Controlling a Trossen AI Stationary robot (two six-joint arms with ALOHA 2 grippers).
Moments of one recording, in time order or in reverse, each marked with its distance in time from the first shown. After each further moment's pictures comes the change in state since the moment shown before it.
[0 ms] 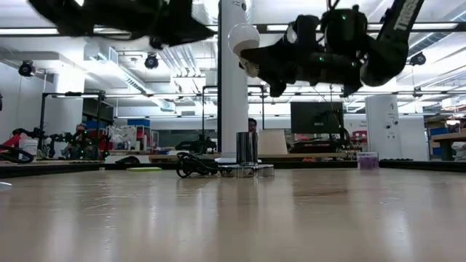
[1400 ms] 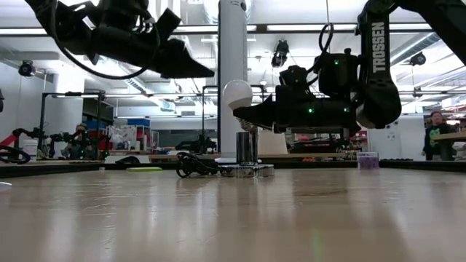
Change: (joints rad) left arm 0.138 0.034 -0.055 -0.162 0.303 0.048; right arm -0.022 0.376 0.003 0.304 0.216 -0.172
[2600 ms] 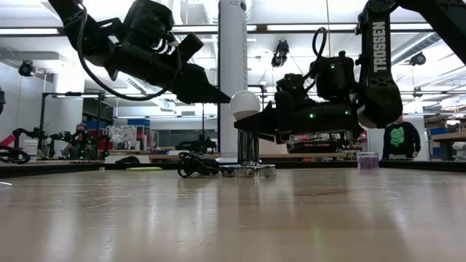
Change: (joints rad) left arm 0.009 0.225 0.084 0.020 0.048 -0.029; right arm 0.010 -0.003 -0.005 -0.097 0.006 0.079
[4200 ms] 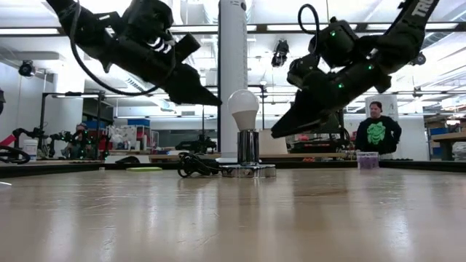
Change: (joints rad) left arm 0.000 -0.076 0.011 -0.181 -0.049 0.000; right arm 0.037 -0.537 -0.035 -0.987 0.010 0.002
